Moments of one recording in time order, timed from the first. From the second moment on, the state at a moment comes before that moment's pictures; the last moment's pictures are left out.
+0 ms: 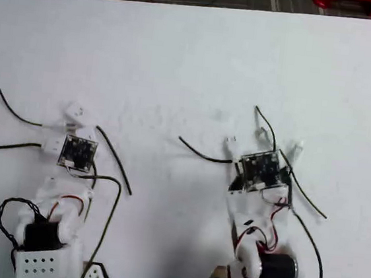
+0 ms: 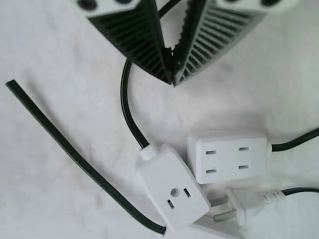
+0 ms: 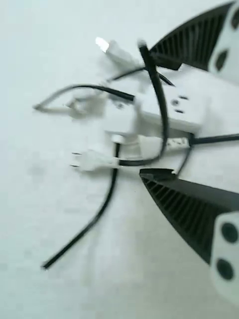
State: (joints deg) left arm -14.1 -104.3 97.1 72.8 -17.9; right arm -6.9 -103.1 81.1 66.7 13.8
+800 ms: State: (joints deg) left arm -14.1 -104.3 97.1 72.8 -17.9; right arm 17.1 -94.4 64.2 53.6 14.9
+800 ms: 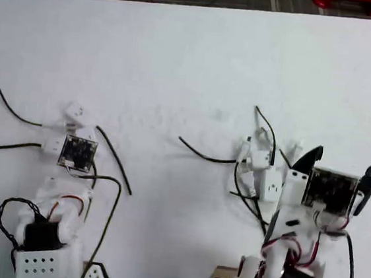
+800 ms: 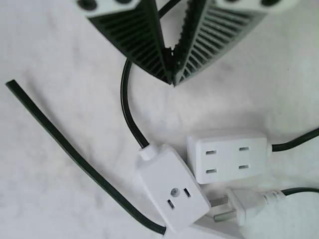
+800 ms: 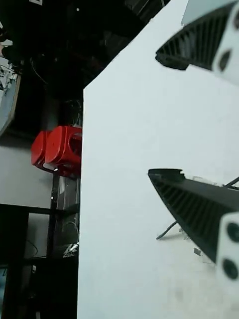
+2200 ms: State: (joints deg) left arm -14.1 -104.3 97.1 72.8 -17.9; right arm 10.2 6.5 24.4 70.4 29.6
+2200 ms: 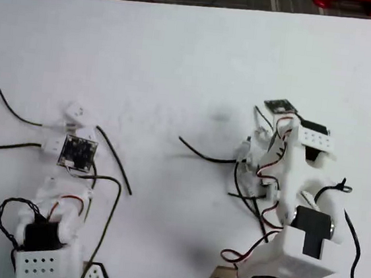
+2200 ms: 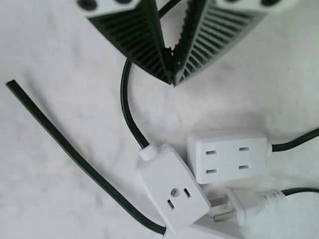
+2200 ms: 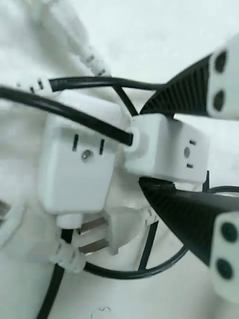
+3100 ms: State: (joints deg) left arm -14.1 -104.3 97.1 72.8 -17.9; right arm -34.1 25.2 -11.9 84.4 19.3
